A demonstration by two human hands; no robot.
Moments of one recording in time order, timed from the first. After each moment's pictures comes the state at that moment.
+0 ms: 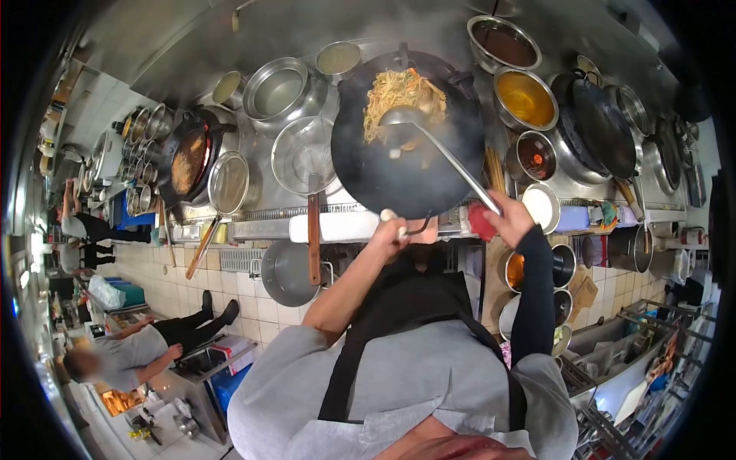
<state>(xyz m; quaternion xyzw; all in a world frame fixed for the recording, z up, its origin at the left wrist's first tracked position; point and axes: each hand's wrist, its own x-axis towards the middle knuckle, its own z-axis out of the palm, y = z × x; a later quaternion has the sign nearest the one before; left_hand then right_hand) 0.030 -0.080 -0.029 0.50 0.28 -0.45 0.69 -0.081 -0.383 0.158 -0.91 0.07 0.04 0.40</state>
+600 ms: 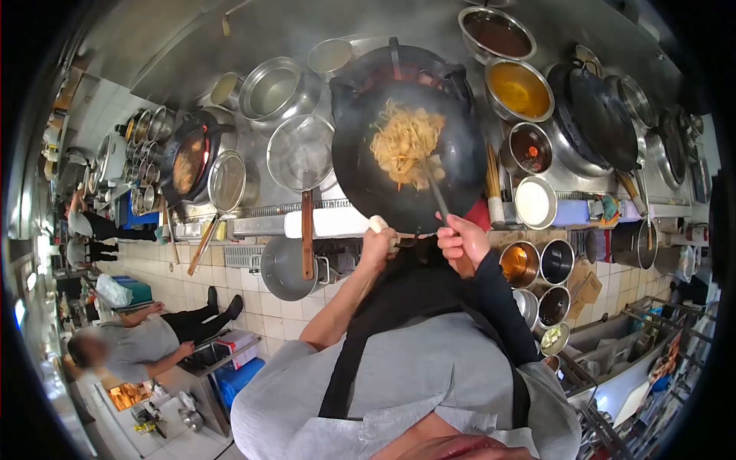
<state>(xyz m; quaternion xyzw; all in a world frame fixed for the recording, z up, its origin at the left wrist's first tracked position) -0.029 -0.082 0.035 0.62 0.21 -0.30 0.69 -0.107 -0.311 0.124 -0.12 0.29 0.18 0.93</state>
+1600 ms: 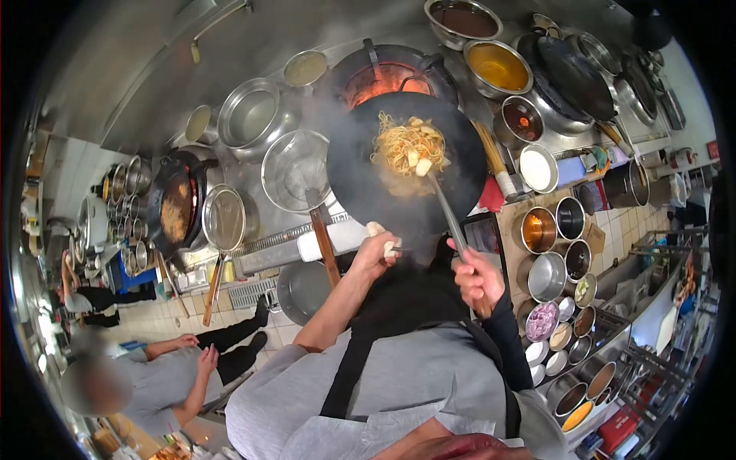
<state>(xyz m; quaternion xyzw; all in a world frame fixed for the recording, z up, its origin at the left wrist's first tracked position) 0.030 0.020 0.041 0.45 0.21 -0.55 0.68 -0.174 -0.182 0.154 -0.10 0.27 0.06 0.95</state>
